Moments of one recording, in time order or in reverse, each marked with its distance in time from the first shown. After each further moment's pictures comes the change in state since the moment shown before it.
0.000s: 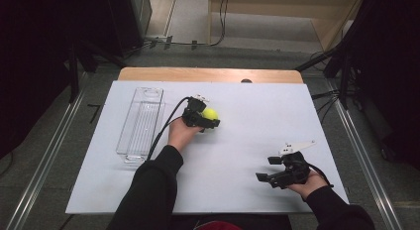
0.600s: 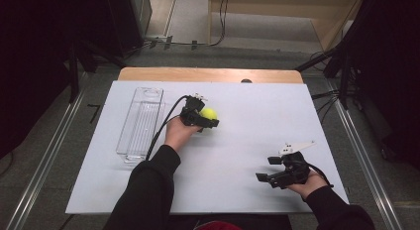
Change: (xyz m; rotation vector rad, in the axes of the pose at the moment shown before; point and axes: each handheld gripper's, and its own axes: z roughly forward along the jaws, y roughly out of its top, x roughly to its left) left arm -0.002 0.004 -0.015 0.018 -0.035 -0.006; right arm 0.000 0.000 0.000 0.002 0.000 0.002
